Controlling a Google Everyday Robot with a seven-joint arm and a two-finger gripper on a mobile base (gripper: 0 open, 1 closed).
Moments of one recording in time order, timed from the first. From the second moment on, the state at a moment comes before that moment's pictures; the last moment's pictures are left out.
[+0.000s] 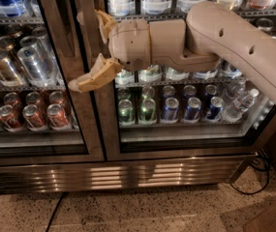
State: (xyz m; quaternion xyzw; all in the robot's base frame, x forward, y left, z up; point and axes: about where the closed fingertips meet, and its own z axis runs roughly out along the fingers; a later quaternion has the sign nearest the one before) arm 0.496 0.124 1.007 -0.62 0.39 0.38 0.56
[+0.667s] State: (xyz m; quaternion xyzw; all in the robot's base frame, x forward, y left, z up) arm 0.504 0.118 1.007 -0.62 0.39 0.38 0.56
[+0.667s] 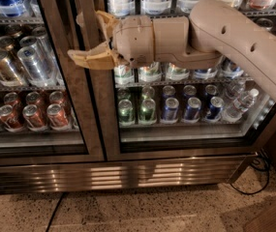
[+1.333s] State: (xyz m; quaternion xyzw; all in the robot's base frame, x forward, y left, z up) arm 0.523 0.110 1.013 -0.62 0.39 0.38 0.56
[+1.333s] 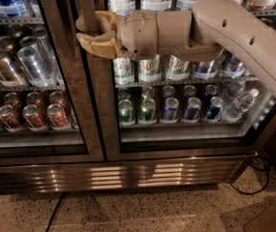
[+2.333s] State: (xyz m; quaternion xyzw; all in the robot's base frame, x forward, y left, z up) arm 0.532 0.111 1.014 -0.62 0.39 0.38 0.56
